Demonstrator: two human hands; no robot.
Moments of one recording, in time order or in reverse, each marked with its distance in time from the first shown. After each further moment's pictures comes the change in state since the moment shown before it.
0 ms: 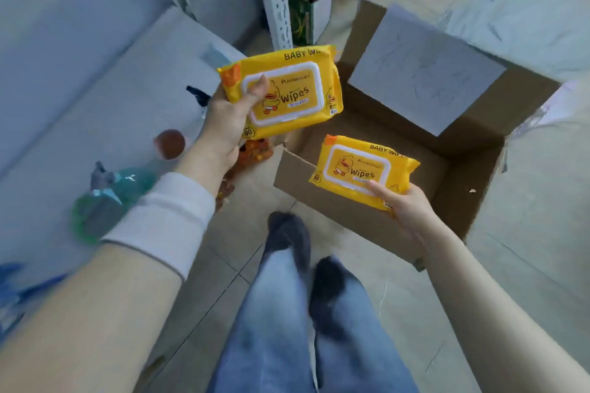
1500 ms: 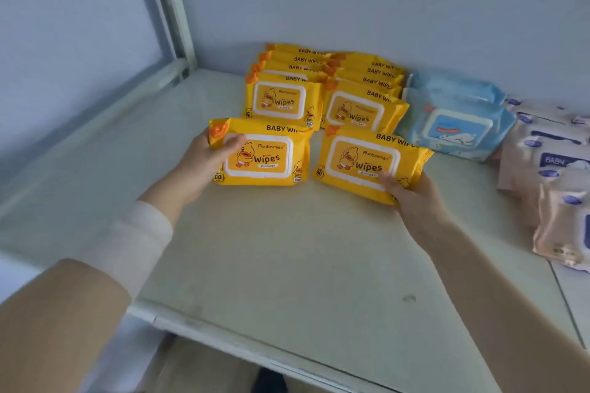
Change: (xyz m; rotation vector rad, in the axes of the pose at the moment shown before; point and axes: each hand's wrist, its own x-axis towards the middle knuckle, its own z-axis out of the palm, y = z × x) left_hand -0.450 0.030 -0.848 0.055 1.069 0.191; right_hand -0.338 0.034 0.885 -0.593 -0.996 -0.600
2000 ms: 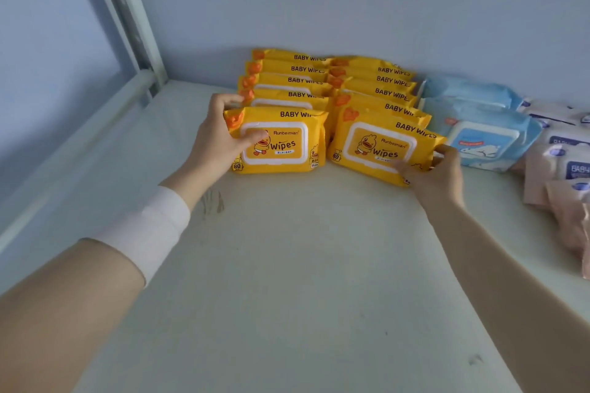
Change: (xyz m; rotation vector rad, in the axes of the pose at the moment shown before) left_hand 0.119 -0.008 -0.005 0.240 0.038 0.226; right_hand 0.081 -0.011 0.024 -0.400 0.534 0.055
